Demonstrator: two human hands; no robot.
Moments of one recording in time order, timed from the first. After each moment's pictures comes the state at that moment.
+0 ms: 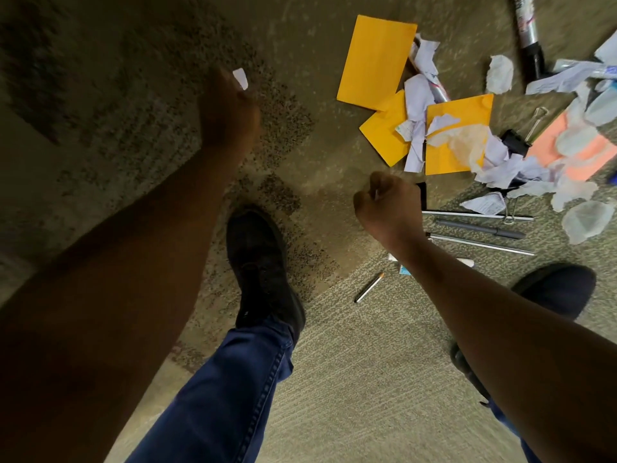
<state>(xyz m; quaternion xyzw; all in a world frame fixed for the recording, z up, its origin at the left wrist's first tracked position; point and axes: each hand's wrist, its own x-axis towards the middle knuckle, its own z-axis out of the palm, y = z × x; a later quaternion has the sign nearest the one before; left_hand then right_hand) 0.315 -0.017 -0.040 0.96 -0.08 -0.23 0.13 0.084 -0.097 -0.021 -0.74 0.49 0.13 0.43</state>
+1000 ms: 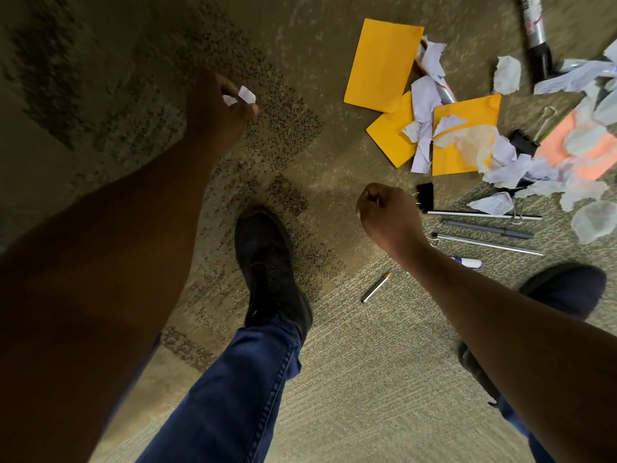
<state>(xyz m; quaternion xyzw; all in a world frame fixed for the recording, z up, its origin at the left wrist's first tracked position) 0.350 0.016 -0.047 0.92 -0.14 -0.32 0.17 0.083 -0.087 -0.016 -0.69 0.48 0.18 0.51</state>
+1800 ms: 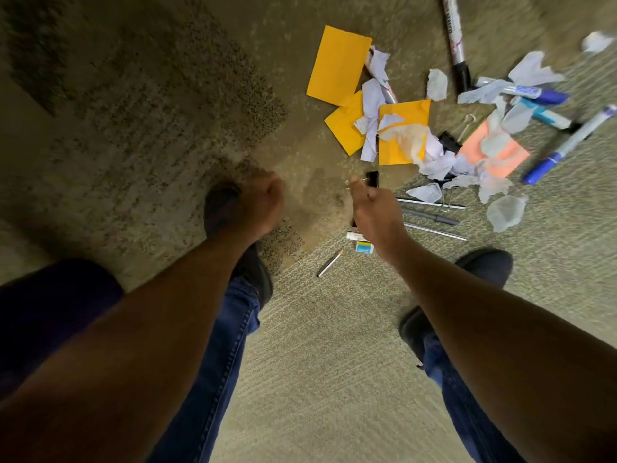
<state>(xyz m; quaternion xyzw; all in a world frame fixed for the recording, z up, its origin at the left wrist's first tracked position) 0.172 0.016 0.044 0.87 -0.08 -0.47 0.15 0.036 -0.118 0.016 -0.63 0.54 0.20 0.52</state>
